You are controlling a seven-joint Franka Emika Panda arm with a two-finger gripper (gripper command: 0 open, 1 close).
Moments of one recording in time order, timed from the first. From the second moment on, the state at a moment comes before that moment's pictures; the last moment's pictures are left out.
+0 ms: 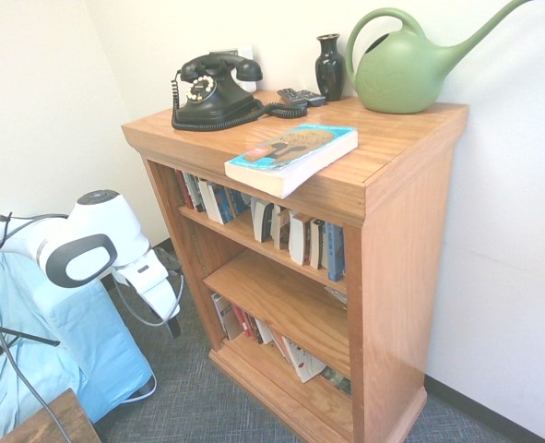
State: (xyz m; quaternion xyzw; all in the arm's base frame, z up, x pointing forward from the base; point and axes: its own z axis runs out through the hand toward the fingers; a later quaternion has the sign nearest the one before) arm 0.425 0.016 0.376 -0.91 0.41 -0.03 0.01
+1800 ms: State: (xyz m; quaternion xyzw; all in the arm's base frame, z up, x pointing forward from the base) arm 0.428 -0.100 0.593 -0.73 0.15 -0.48 -0.47
